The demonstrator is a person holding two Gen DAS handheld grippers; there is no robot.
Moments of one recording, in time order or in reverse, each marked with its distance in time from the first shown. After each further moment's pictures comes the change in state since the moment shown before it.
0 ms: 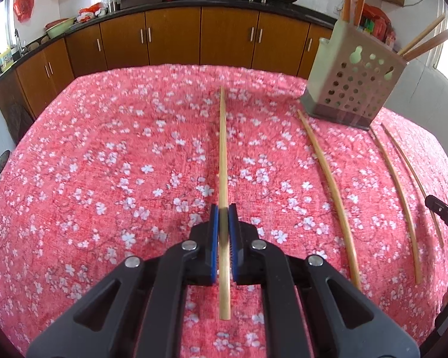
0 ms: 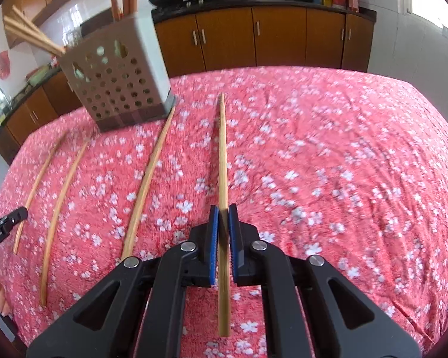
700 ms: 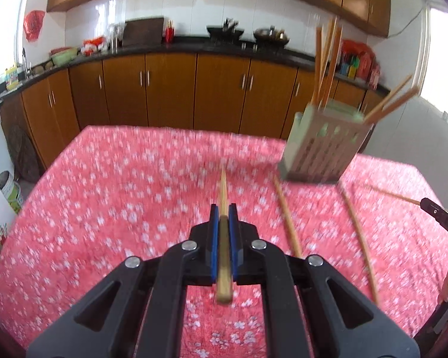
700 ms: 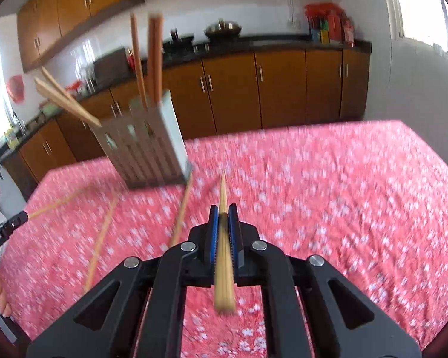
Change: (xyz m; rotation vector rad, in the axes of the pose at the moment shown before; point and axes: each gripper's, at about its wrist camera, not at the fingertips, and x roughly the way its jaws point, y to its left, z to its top) left arm -0.077 0.004 0.033 -0.016 -0.221 -0.048; right arm -0.080 0.000 0.030 0.002 -0.223 0.049
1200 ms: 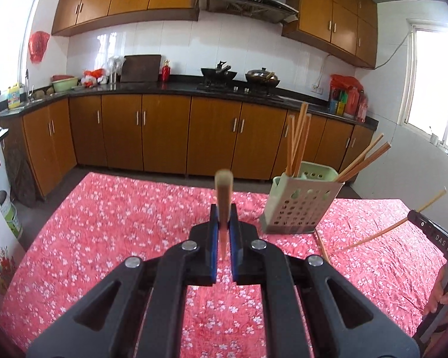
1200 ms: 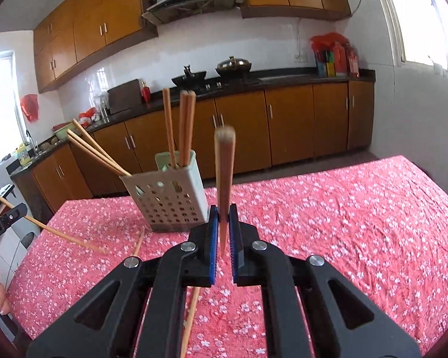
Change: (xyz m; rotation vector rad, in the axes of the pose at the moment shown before) left arm -0.052 -0.012 0.042 0.002 -0.175 -0.039; right arm -0.037 0.015 0.031 -0.017 -0.152 0.048
